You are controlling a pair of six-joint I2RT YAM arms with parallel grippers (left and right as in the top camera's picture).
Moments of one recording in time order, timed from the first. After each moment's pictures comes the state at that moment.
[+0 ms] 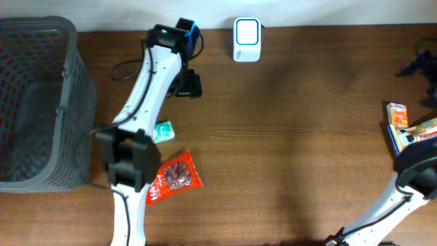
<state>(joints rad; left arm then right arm) -0.31 2.27 2.29 -1.57 -0.15 -0.40 -0.57 2.27 2.52 -1.69 -0.36 0.18</state>
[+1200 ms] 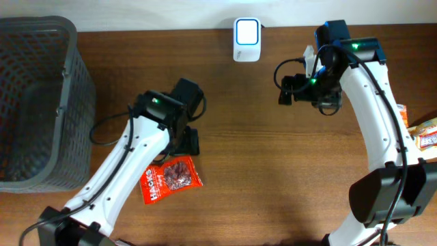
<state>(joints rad) -0.47 1.60 1.44 -1.40 -0.20 -0.55 0.09 1.86 1.83 -1.36 -0.21 0.13</state>
